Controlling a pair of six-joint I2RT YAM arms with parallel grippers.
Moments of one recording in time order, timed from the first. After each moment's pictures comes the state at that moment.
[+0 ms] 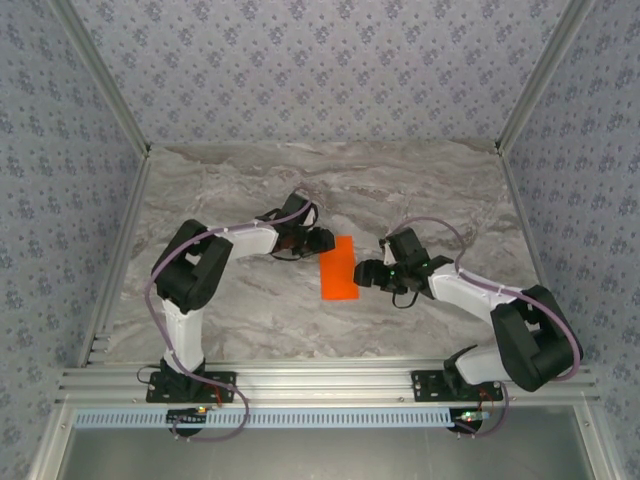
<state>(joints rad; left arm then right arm) -0.63 1.98 1.19 -0.15 0.32 -0.74 0.49 1.36 0.62 -0.24 -0.30 0.61</state>
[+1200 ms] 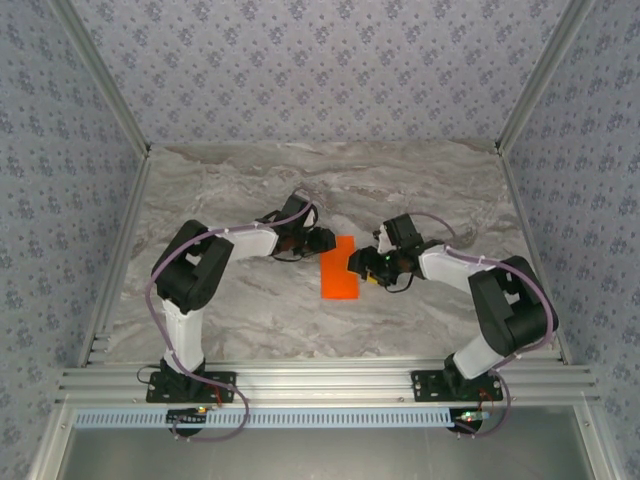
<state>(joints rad) -0.63 1.98 1.17 -0.09 0.32 -0.75 0.43 1.58 0.75 -0.21 -0.54 0.72</state>
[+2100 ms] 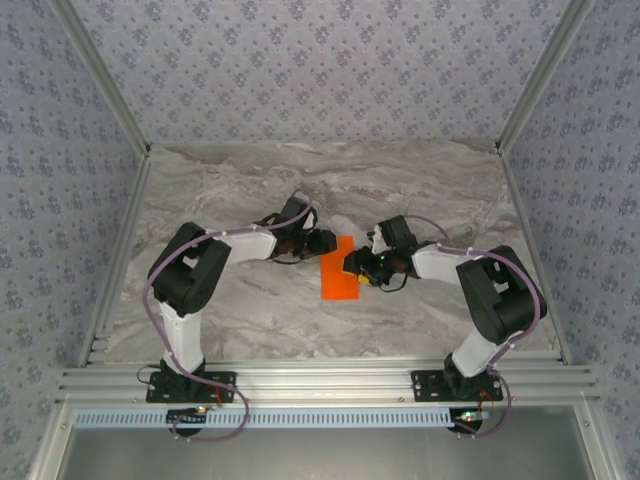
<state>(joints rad) -0.64 1.91 1.10 -0.06 0.31 -0.75 0.44 1.65 0.75 -0.09 -0.60 0.77</state>
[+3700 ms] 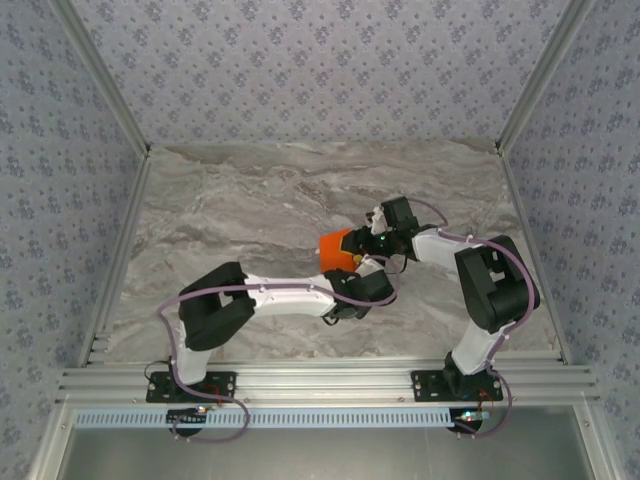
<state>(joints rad) -1.24 1.98 1.35 -0.57 -0.55 -0.46 0.38 1.72 0.90 -0.11 -0.70 0.78</state>
